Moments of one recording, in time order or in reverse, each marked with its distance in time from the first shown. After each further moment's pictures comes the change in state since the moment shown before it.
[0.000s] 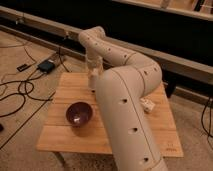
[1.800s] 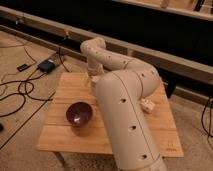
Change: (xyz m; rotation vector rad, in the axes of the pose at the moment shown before) arm 0.015 0.004 0.042 -0.012 0.037 0.002
